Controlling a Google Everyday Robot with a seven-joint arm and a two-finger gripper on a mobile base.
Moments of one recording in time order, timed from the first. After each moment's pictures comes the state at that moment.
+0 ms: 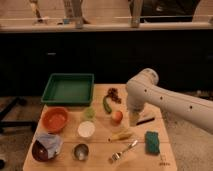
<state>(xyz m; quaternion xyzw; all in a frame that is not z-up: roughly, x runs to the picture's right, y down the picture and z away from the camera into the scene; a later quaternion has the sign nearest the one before) 0.137 0.126 0.734 -0.29 -0.02 0.00 0.96</state>
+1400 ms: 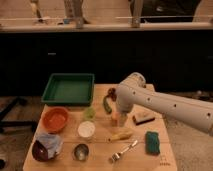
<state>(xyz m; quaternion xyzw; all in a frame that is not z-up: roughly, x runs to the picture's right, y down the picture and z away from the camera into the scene) 0.079 0.135 0.771 -0.29 -0.05 0.02 0.96</state>
